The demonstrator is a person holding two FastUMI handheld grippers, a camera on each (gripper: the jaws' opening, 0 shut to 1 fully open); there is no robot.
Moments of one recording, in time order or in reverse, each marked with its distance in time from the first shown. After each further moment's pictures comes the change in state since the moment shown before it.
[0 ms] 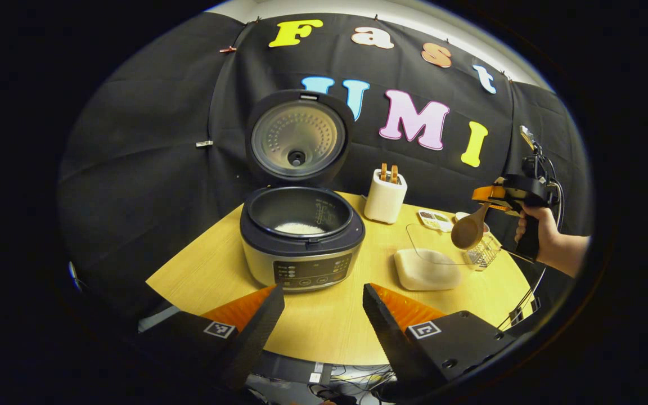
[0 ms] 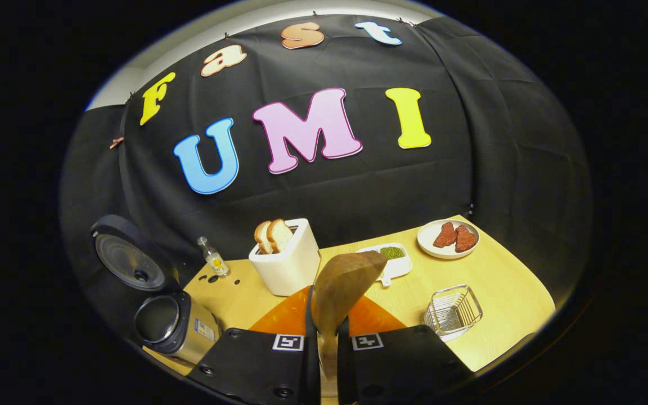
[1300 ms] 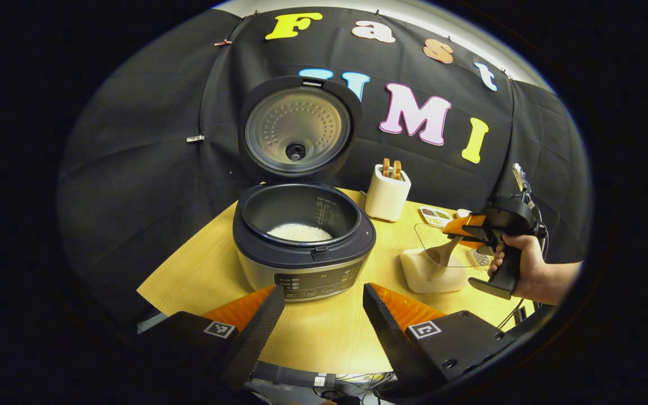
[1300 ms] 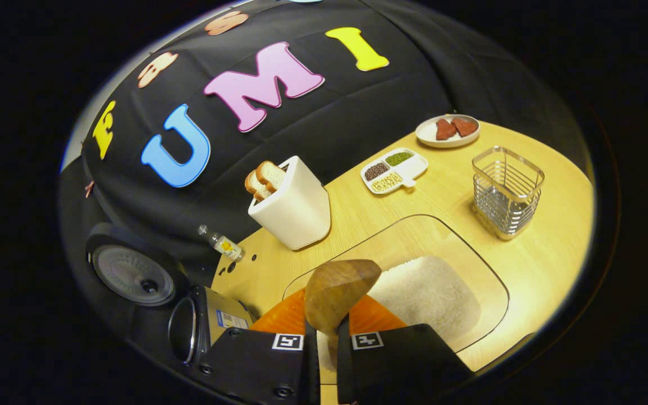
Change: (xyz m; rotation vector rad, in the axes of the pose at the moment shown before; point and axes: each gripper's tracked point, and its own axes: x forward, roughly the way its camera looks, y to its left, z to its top) left arm 0.037 0.006 0.011 -0.014 0.015 -0.062; right arm 0.009 0.051 -0.111 0.468 0.255 -0.027
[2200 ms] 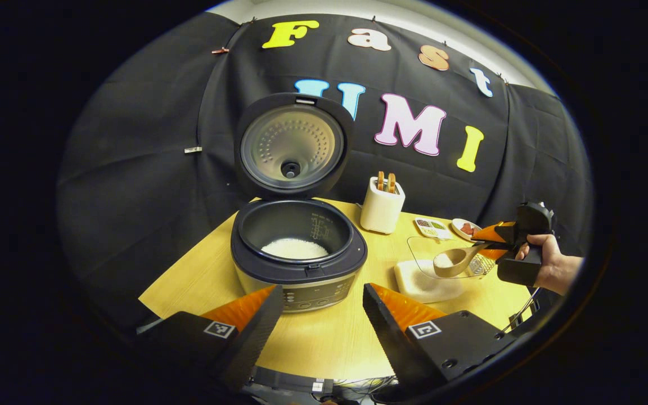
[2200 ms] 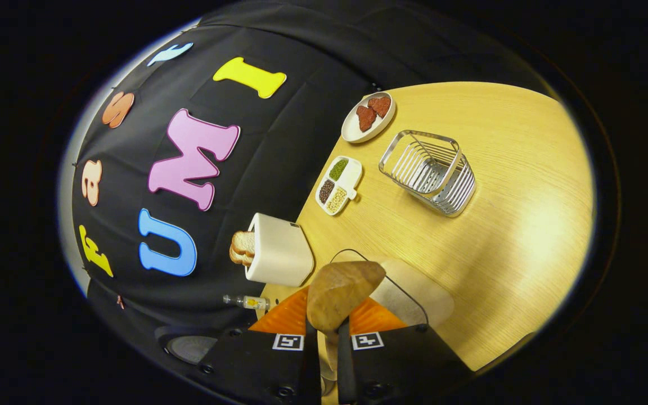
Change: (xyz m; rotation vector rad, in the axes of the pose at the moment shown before) left arm -0.009 -0.007 0.026 0.019 -0.062 -0.002; right arm -0.047 -0.062 0.076 0.453 -0.077 -0.019
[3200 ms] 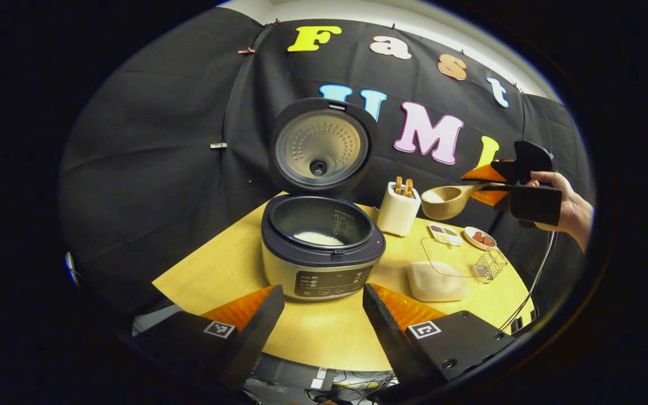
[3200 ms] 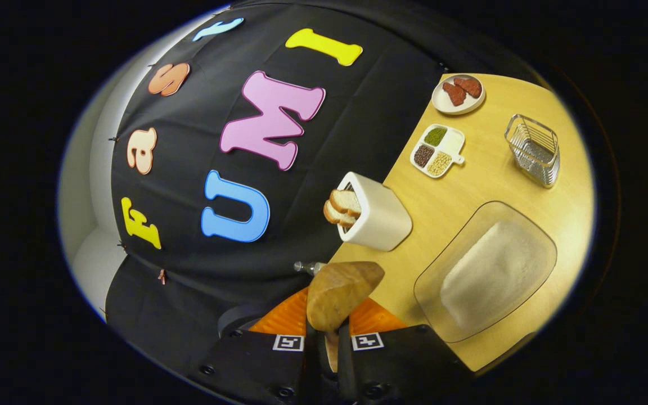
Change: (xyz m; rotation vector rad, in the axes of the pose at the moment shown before) left arm -0.034 0.032 -0.020 -0.060 -0.028 0.093; right arm -0.024 0.186 -0.095 -0.059 0.215 0.275
